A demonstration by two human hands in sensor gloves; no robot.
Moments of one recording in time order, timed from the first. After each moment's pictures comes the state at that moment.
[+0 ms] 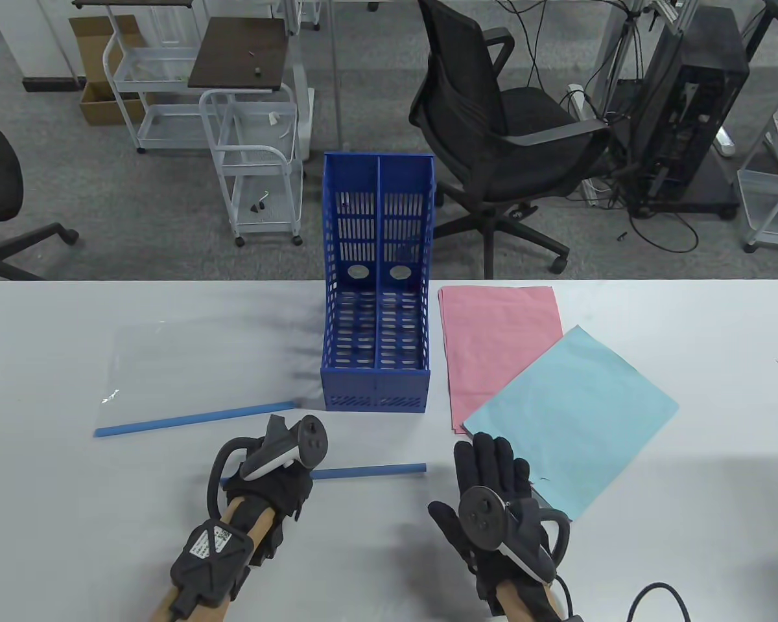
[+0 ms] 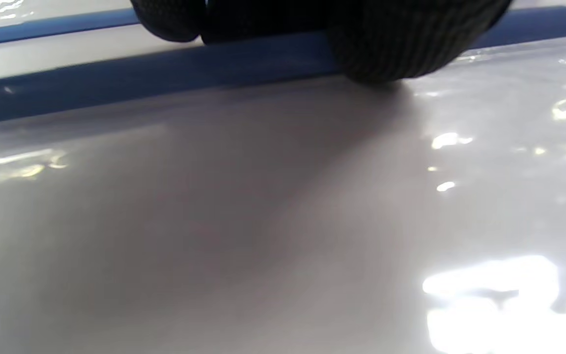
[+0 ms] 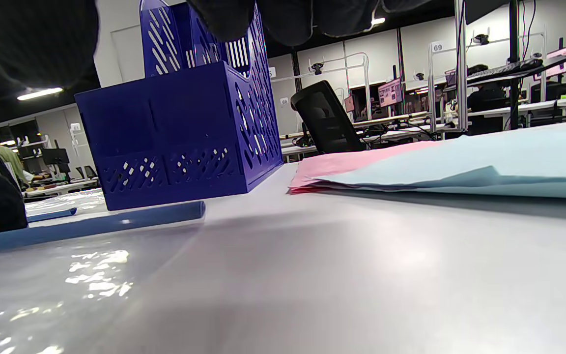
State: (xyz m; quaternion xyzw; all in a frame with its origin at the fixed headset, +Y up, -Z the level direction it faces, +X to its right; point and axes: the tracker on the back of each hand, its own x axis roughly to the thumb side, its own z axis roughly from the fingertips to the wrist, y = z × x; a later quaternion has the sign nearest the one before) left_hand -0.168 -0.780 -0.346 -0.22 -0.07 -0.03 0.97; right_hand 0.133 -0.735 -0.262 0.06 -0.04 0.99 0.10
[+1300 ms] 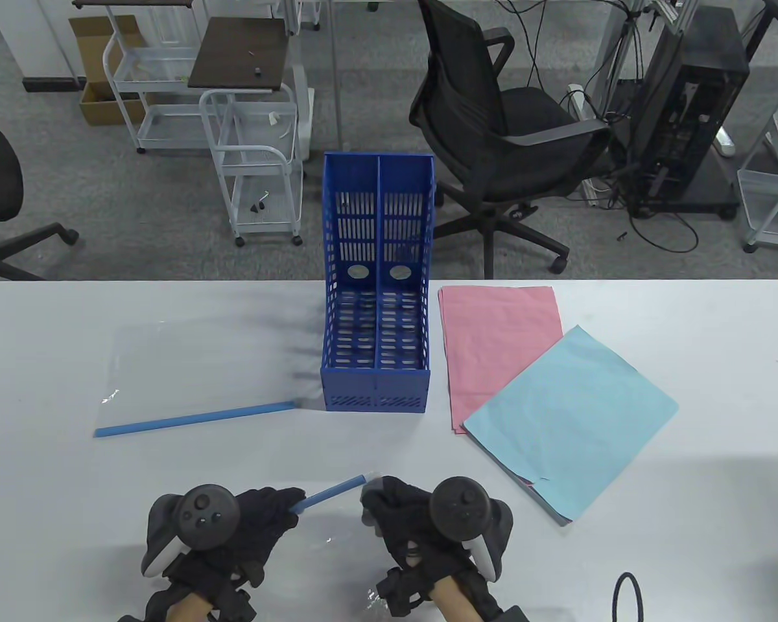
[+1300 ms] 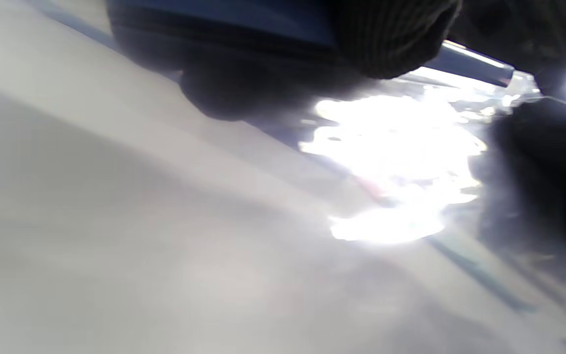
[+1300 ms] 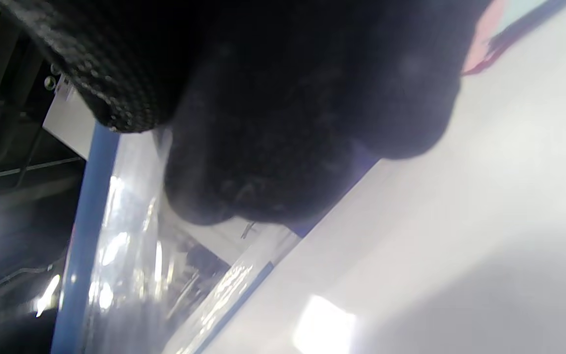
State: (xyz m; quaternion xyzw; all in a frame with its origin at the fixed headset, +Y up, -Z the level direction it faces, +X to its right) left_hand -0.240 -0.749 -0.248 -0.09 -0.14 0.29 0.94; right_hand 0.076 -0.739 -0.264 0.04 -0.01 0.89 0.46
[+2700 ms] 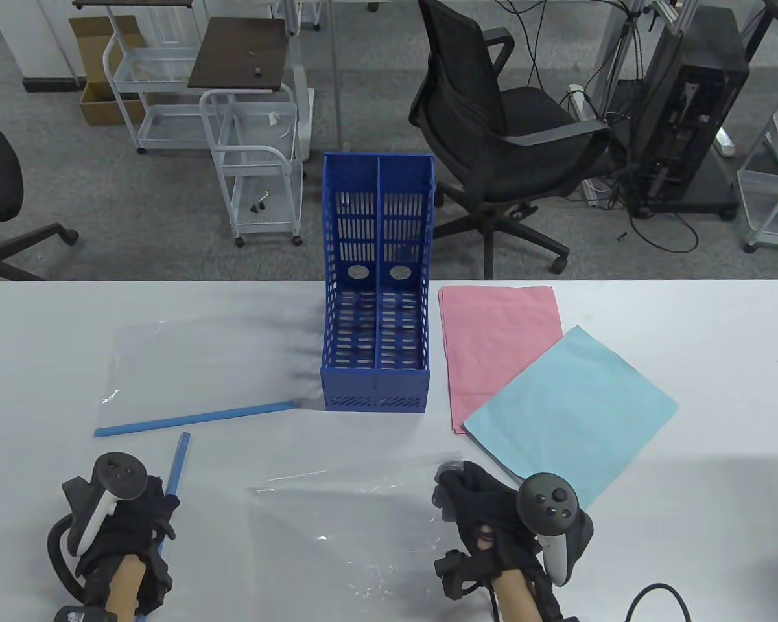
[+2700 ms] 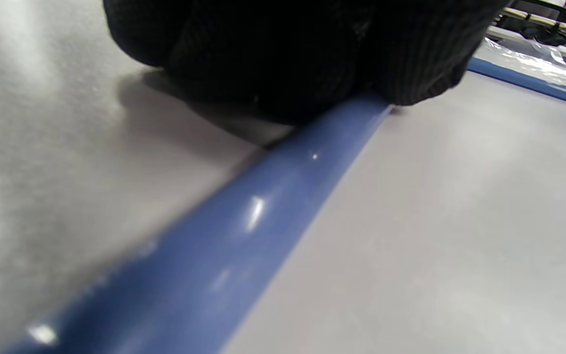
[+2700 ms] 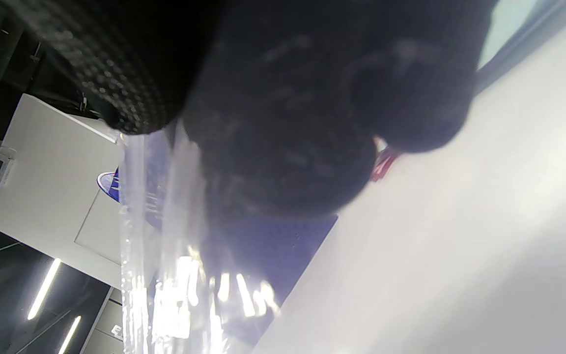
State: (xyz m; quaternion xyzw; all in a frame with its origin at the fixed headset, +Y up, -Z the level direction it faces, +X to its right) left_hand -0.370 -0.781 -0.267 -0.17 0.26 0.16 0.94; right_hand 0.157 -0.740 -0.269 -0.05 -0.04 0.86 0.51
